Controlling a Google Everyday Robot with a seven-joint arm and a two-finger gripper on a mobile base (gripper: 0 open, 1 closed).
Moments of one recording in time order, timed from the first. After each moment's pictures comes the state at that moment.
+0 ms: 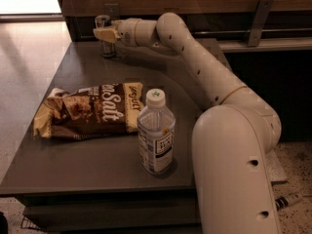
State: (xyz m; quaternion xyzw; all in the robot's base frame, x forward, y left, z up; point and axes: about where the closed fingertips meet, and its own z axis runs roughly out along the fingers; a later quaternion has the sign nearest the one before) arm 0.850 0.164 0.899 -0.39 0.63 0.36 0.57
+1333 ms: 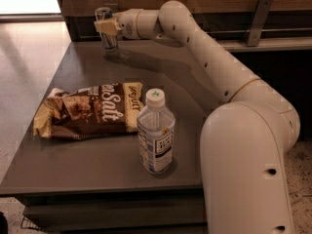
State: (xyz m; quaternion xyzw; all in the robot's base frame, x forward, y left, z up) arm 0.834 0.152 0.931 -0.39 0.64 0.35 0.56
